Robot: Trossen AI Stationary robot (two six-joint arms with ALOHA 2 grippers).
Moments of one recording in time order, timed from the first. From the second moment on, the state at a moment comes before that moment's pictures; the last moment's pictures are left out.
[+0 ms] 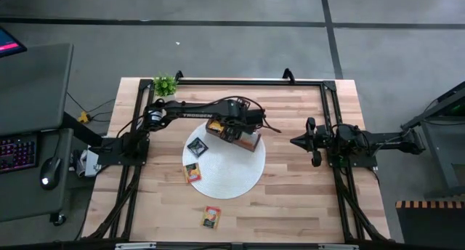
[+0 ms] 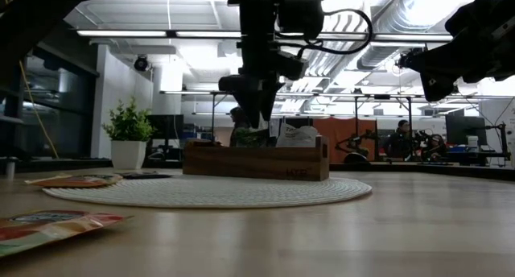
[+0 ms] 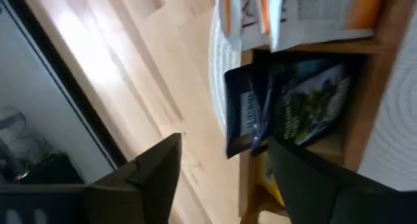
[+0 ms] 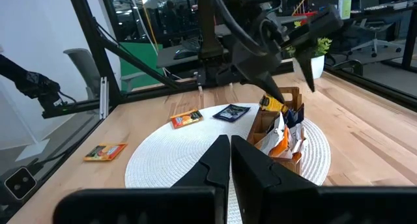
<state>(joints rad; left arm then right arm) 0.10 2.18 1.99 -1.19 -0.44 0.59 0.02 0.08 0.01 0.03 0.04 0.20</state>
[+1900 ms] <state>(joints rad) 0.10 1.37 0.76 -0.73 0.04 -0.69 0.02 0.10 0.01 0.03 0.04 0.20</state>
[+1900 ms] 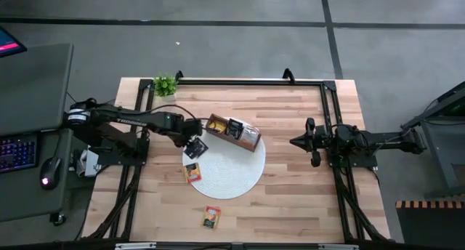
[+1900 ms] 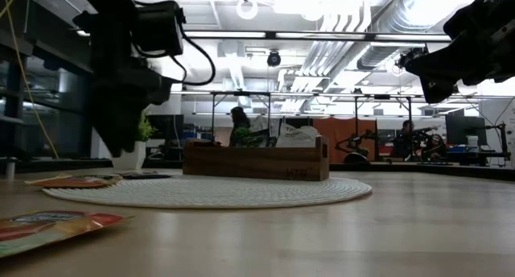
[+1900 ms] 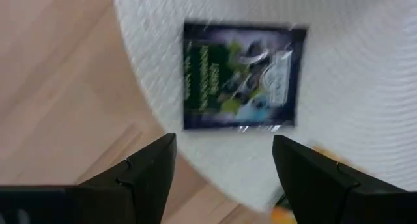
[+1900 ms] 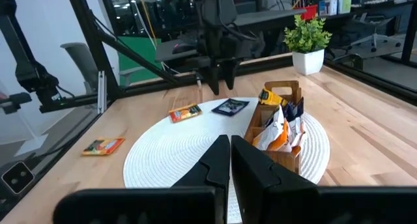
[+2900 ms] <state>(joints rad) 0.17 1.40 0.76 -0.68 0.05 -0.66 0.02 0.11 0.01 0.03 0.04 0.20</state>
